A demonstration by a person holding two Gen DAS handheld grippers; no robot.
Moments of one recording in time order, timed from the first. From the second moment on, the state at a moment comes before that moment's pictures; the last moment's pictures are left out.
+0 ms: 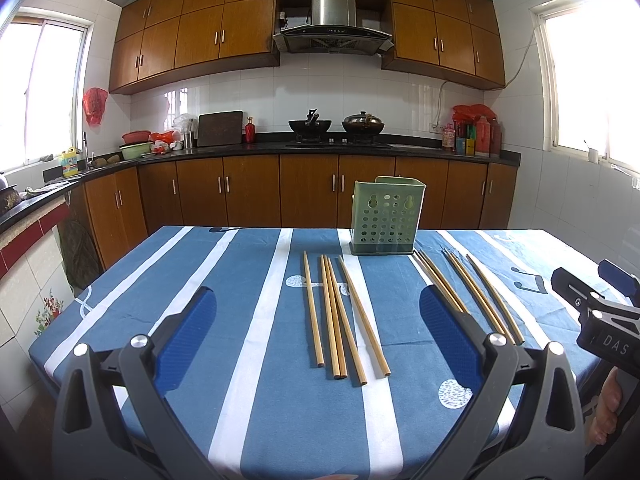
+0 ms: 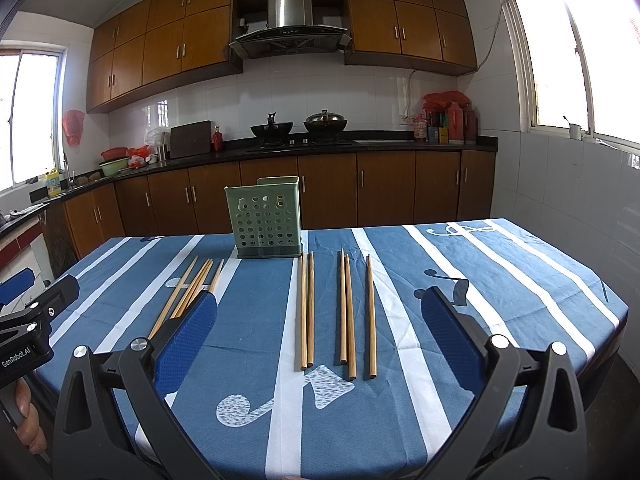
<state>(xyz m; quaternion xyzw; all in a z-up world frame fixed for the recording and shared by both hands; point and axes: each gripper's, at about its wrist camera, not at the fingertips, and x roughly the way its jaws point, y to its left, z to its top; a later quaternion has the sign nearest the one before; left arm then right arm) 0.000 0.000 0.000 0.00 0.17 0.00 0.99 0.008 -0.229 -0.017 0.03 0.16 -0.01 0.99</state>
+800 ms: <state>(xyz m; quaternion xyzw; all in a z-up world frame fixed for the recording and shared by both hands) 0.069 0.037 -0.038 -0.05 0.32 0.06 0.94 0.081 -0.280 -0.046 0.10 0.30 -0.06 0.95</state>
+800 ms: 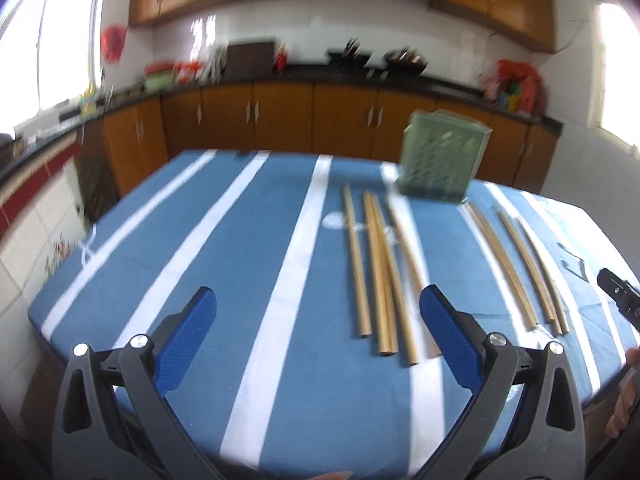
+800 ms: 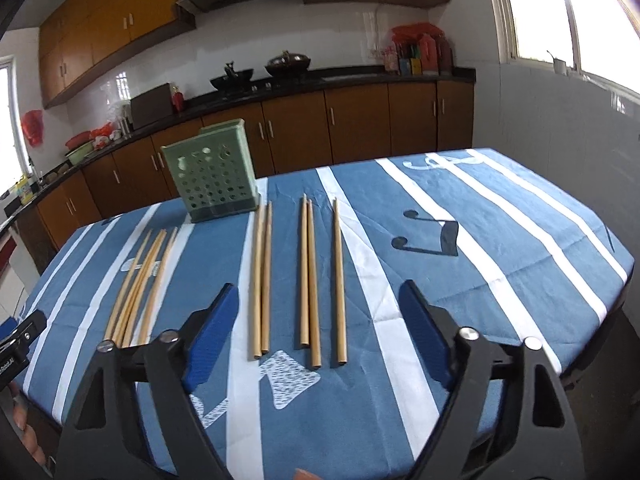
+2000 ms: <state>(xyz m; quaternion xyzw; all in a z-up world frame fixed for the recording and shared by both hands) 0.209 0.032 -0.089 -0.01 0.47 0.01 0.88 0.202 -0.314 -0.099 0.08 0.44 -0.05 0.90</state>
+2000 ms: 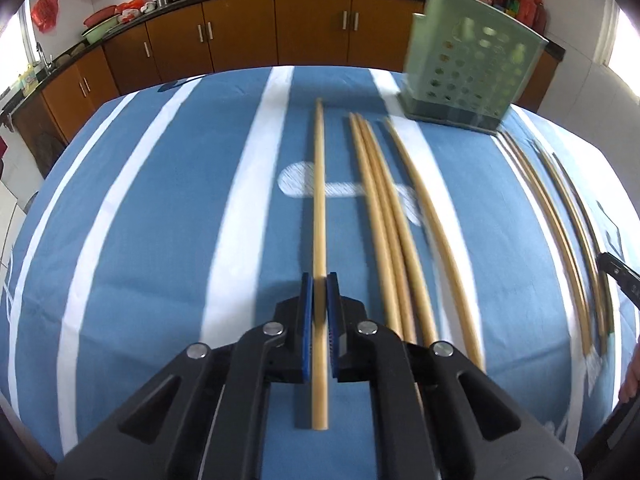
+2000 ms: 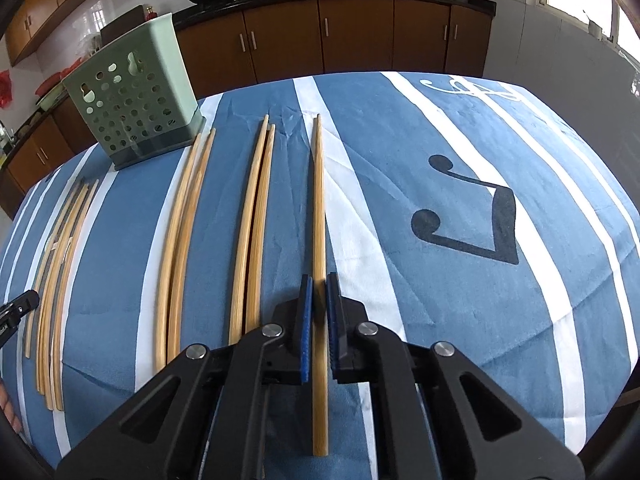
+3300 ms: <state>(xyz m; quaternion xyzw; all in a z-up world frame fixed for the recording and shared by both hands) 0.203 0.082 -0.021 -0.02 0.37 0.02 0.93 0.196 -0.337 -0.035 0.08 0.32 -0.05 0.94</state>
